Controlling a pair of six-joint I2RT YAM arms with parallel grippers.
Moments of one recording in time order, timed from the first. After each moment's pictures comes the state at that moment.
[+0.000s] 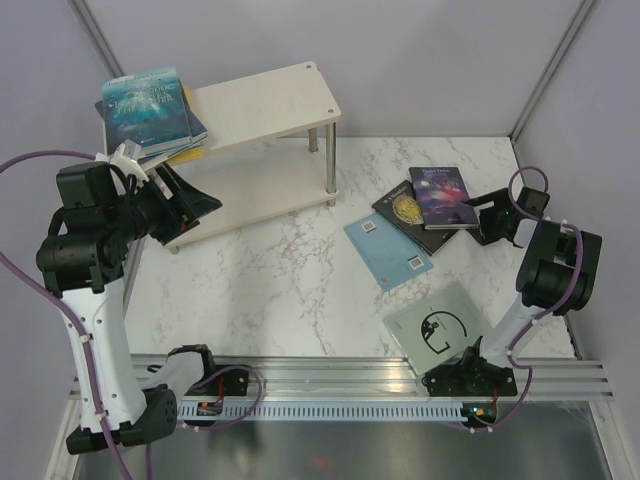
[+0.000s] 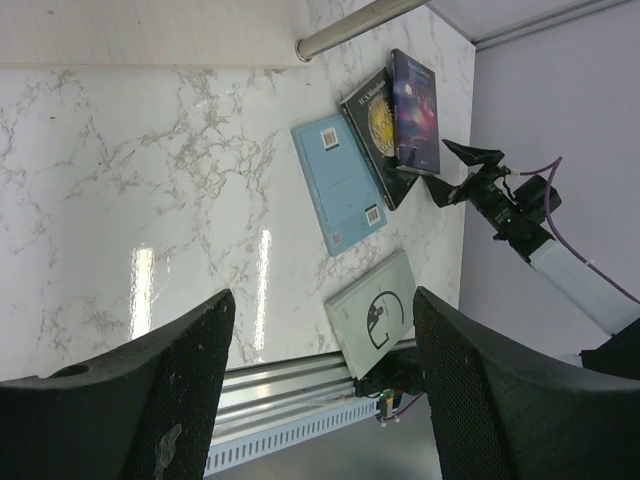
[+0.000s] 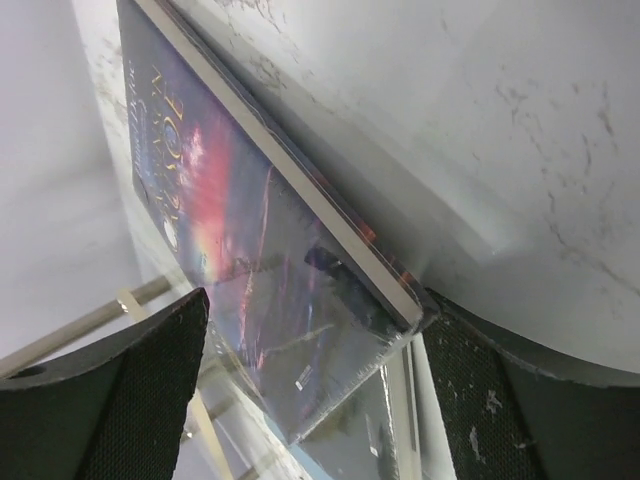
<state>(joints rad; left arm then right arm) 0.14 1.04 1.69 -1.25 0.52 -0.53 -0.39 1.83 0.95 0.03 -0.41 1.00</state>
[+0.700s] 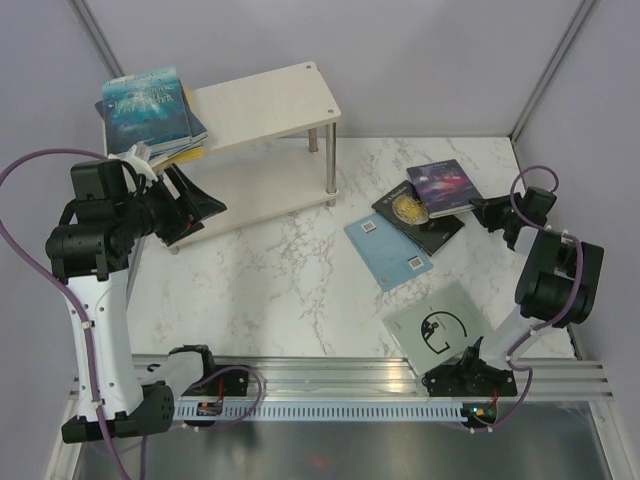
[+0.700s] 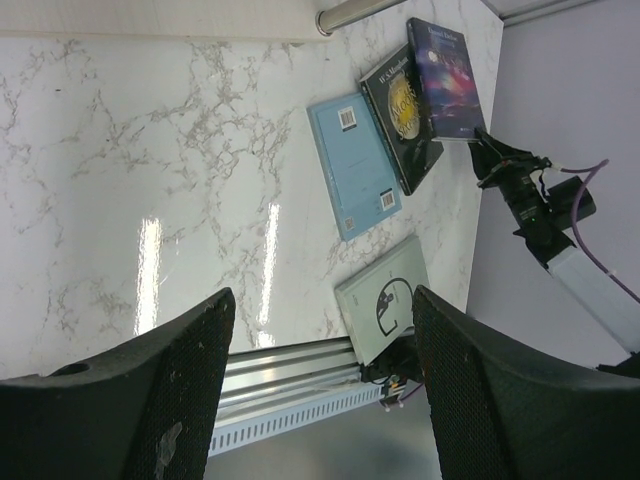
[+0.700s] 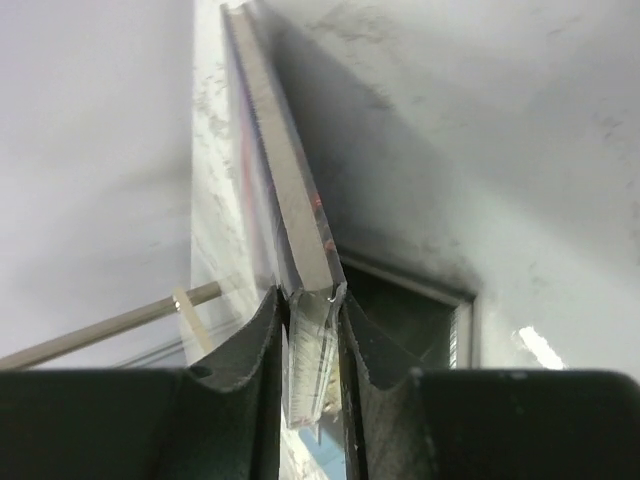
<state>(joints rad) 0.10 1.07 1.66 -1.27 0.49 -0.53 -0.40 1.78 0.86 0.31 -0.43 1.08</state>
